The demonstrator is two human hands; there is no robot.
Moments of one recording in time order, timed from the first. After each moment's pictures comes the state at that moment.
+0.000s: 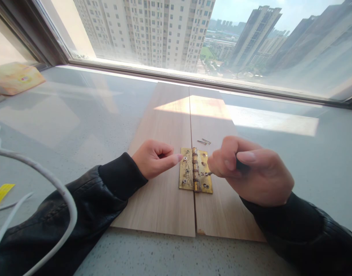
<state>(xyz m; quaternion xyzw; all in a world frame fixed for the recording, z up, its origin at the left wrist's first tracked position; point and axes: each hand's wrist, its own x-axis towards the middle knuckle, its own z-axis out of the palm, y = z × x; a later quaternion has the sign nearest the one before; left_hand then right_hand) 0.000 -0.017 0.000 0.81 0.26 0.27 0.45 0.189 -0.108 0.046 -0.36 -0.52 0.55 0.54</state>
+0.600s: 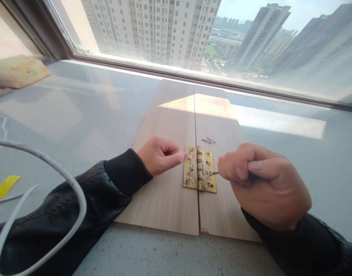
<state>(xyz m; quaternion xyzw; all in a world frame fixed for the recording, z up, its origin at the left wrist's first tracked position) 0.000 -0.018 0.000 0.81 0.26 0.28 0.45 0.171 -0.122 0.043 -0.46 -0.49 0.44 0.60</state>
